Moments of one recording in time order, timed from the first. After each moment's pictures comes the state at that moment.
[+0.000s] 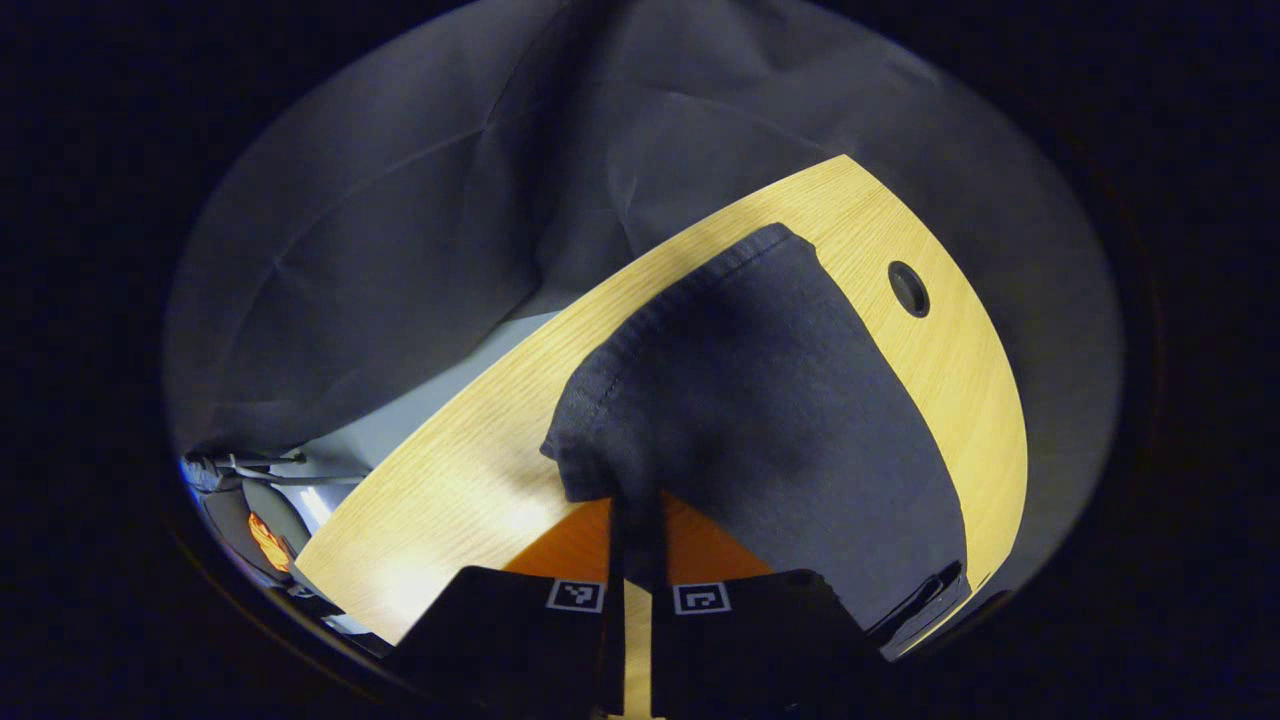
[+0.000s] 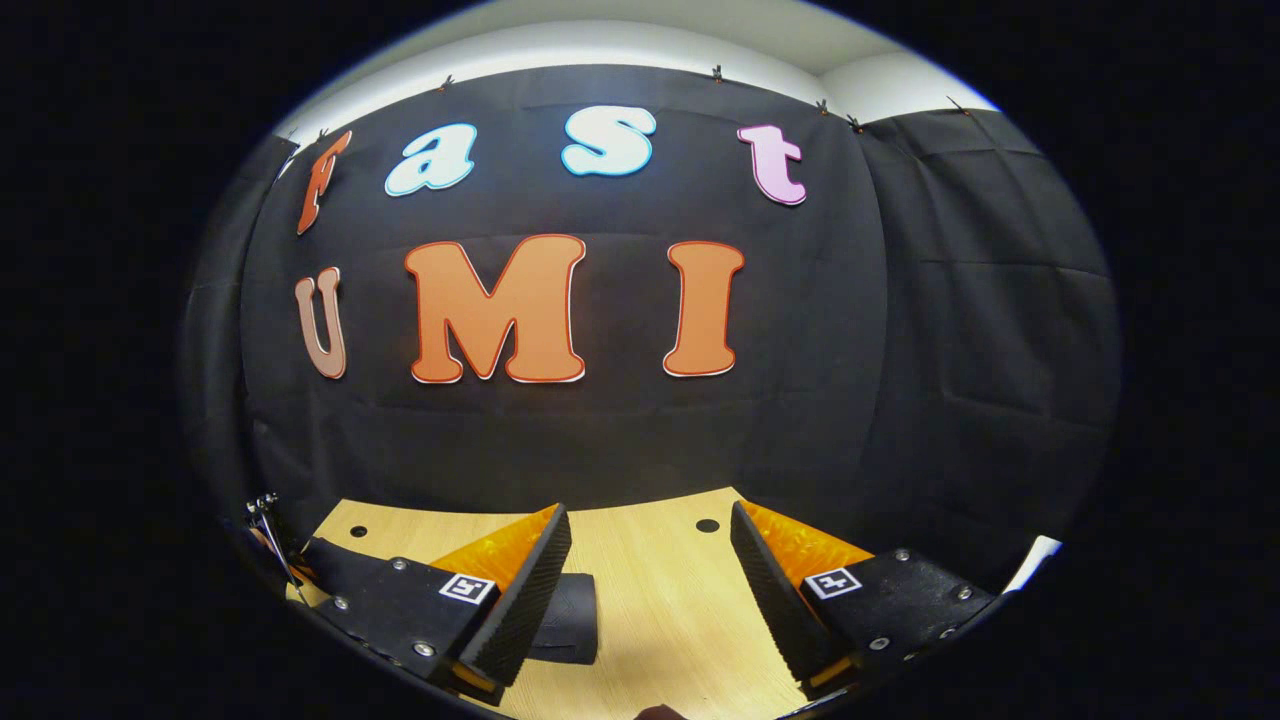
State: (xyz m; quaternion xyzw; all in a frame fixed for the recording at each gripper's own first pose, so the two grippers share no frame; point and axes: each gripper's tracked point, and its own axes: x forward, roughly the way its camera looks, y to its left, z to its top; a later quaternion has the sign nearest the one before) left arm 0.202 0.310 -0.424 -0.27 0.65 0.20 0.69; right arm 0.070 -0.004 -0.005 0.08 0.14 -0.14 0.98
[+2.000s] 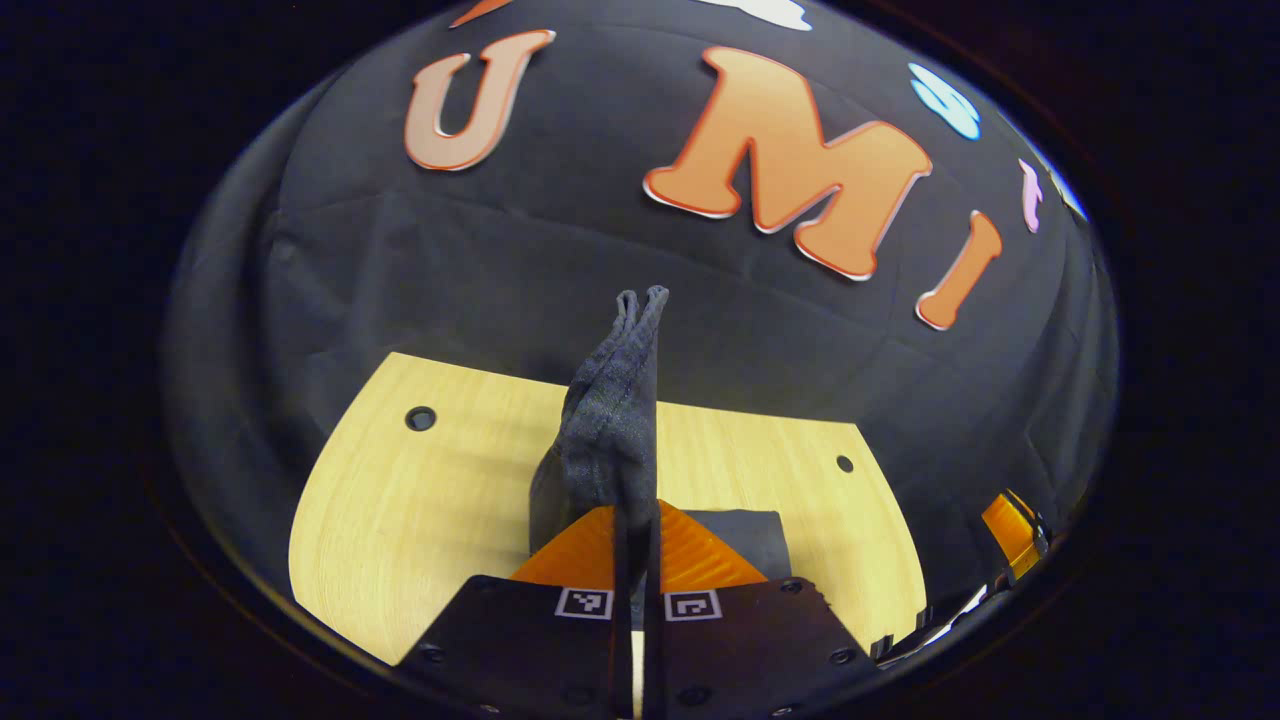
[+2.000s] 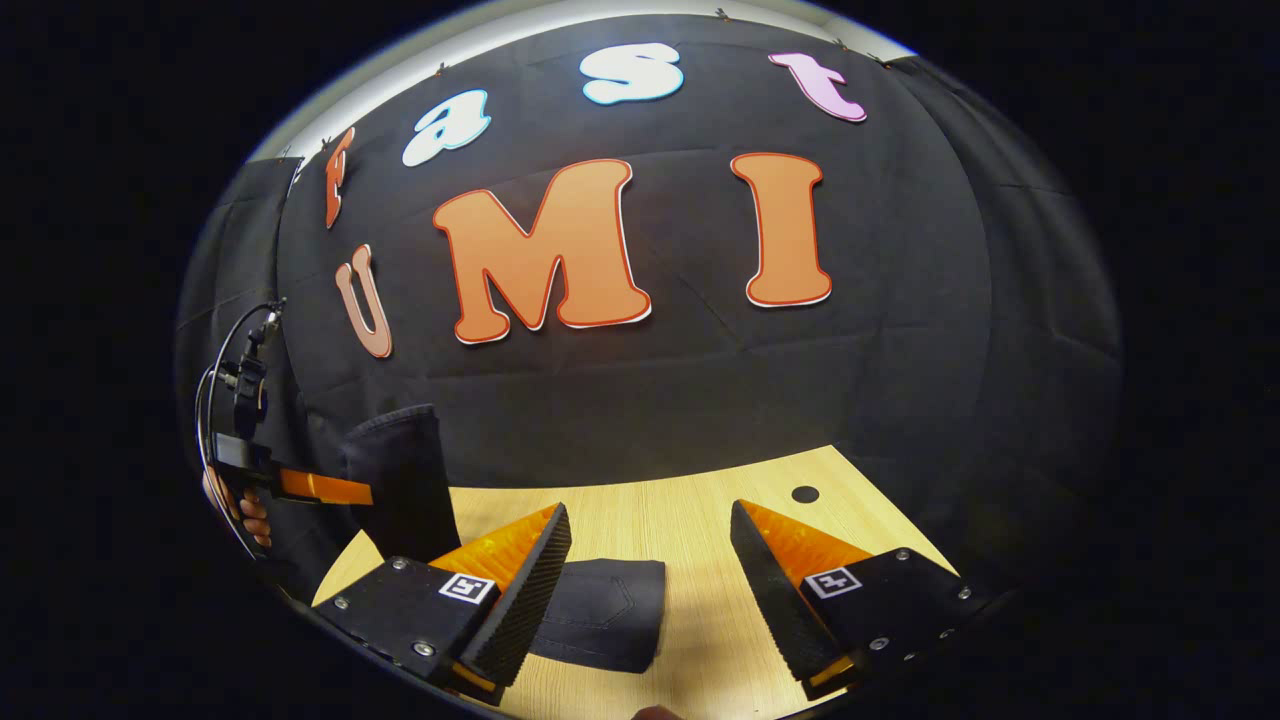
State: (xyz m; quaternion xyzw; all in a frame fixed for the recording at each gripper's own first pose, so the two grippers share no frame) left arm 0.239 0.014 -0.110 -0.14 0.41 -0.18 0.88; right arm 0.150 0.021 -0.091 0.14 0.18 -0.01 0.97
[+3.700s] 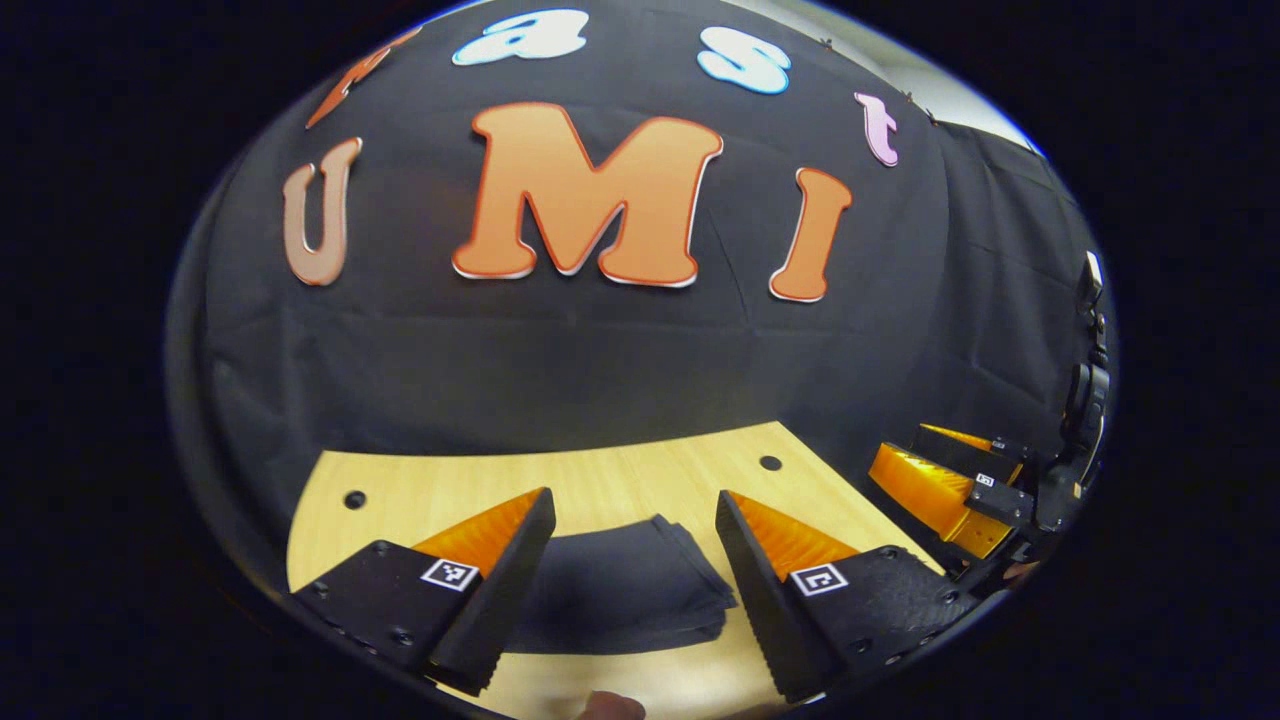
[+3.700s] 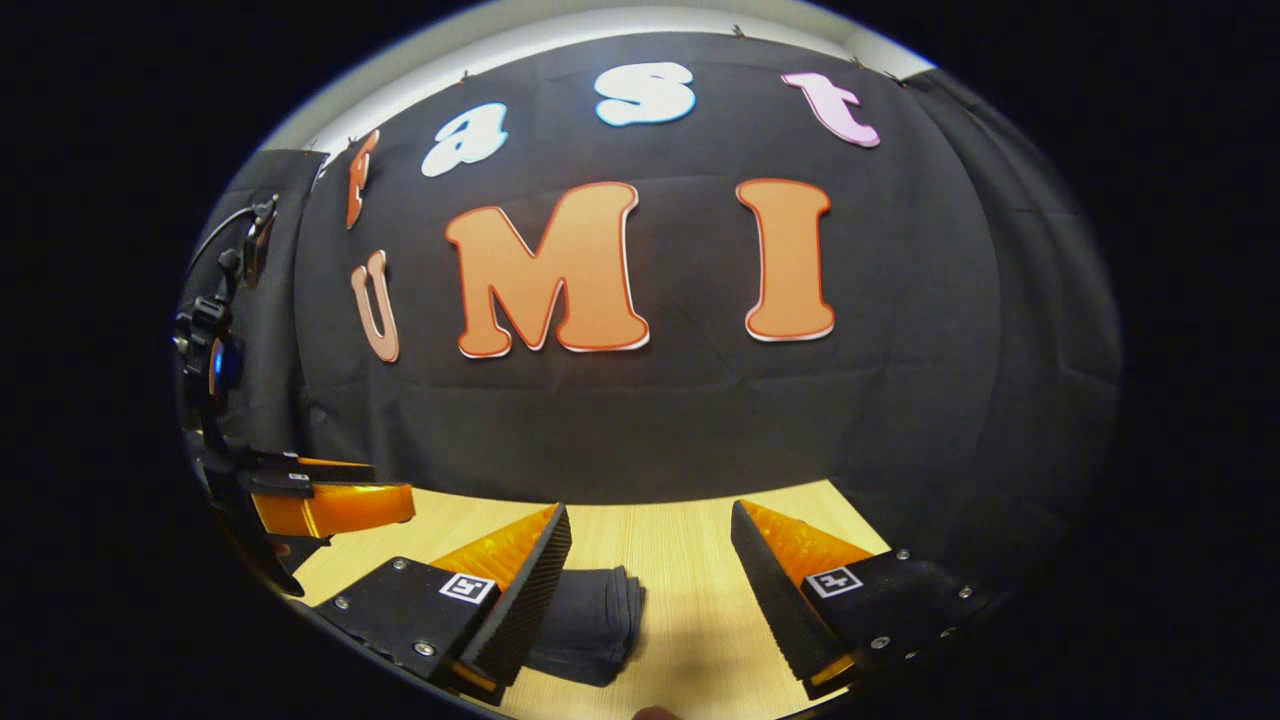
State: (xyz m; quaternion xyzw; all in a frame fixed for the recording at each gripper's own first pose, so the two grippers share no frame) left arm 0.187 -0.062 -0.015 -0.07 0.25 -0.24 0.93; right arm 0.161 0.002 -0.071 0.10 0.12 0.01 0.99
